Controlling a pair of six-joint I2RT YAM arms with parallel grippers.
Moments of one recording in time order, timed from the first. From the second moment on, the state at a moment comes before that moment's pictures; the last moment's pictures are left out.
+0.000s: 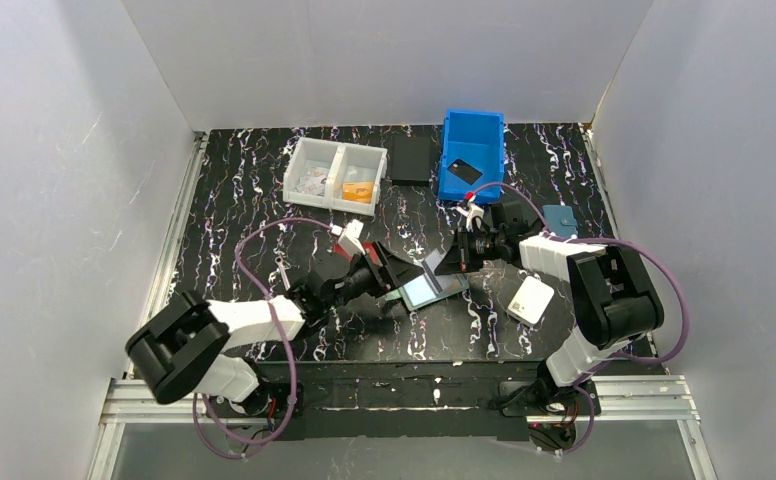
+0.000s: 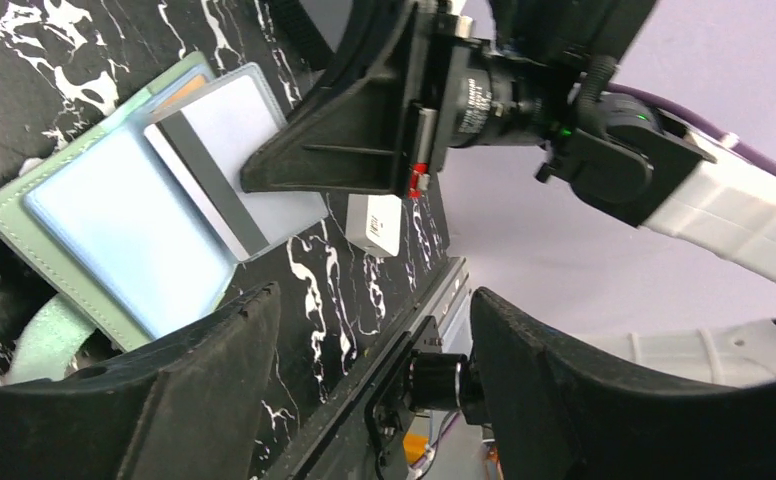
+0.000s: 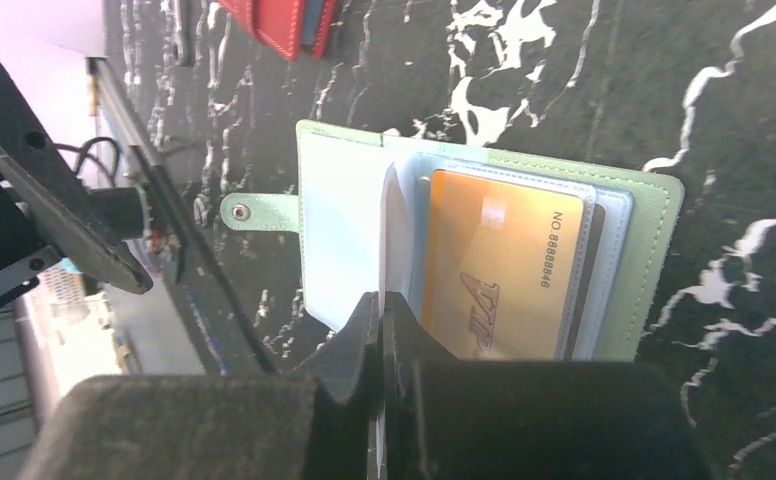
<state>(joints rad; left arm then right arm) -0.84 1.39 0.45 0.72 0.11 -1.12 0.32 1.63 0.77 -0.03 -0.83 0.30</state>
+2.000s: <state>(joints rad) -0.88 1.81 0.39 1.25 -0.04 -1.34 0.32 1.72 0.67 0.44 -1.17 0.71</state>
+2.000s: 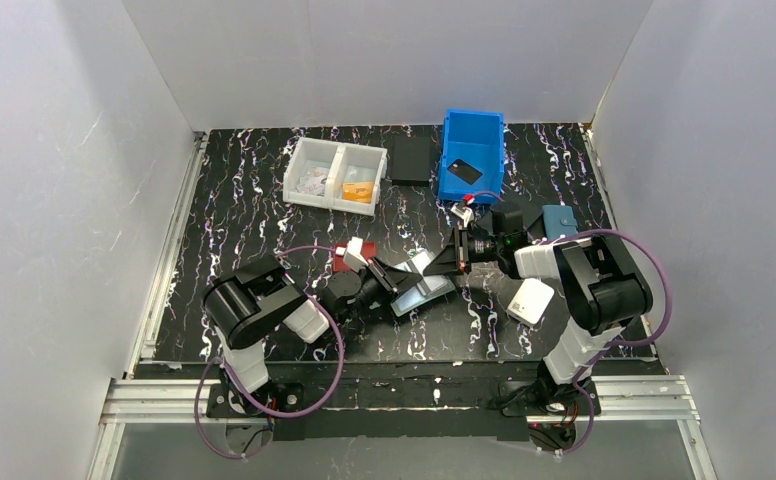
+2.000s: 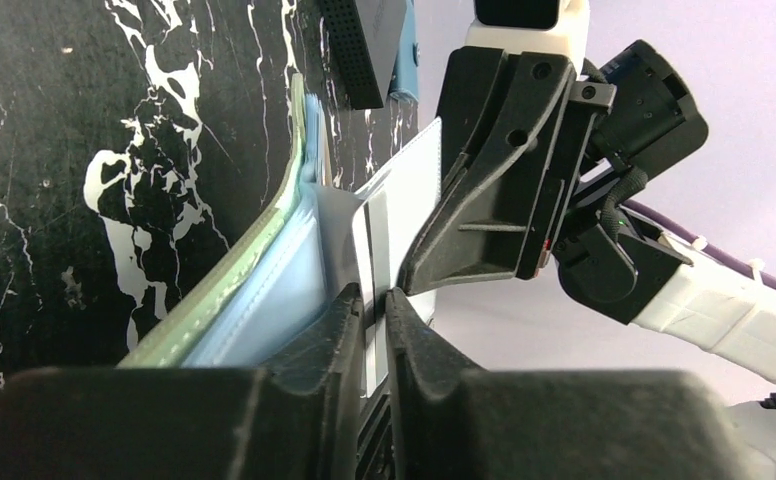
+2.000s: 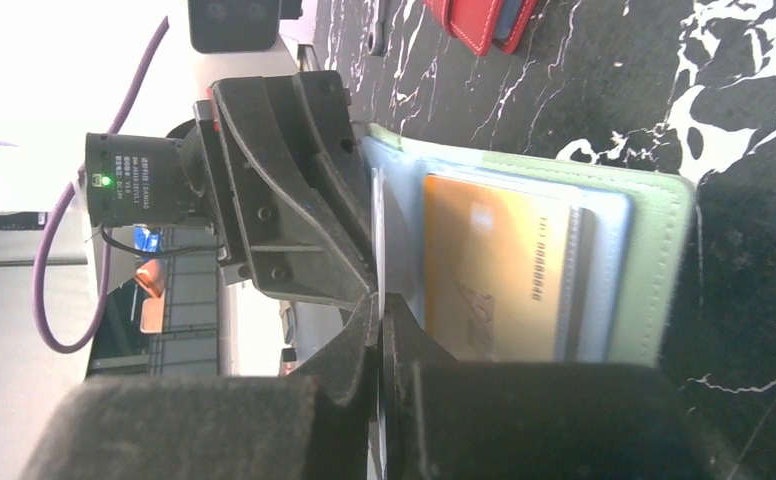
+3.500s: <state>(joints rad) -0.77 1.75 0.31 1.26 0.19 -1.32 0.33 1.77 0.69 0.36 -1.23 0.65</state>
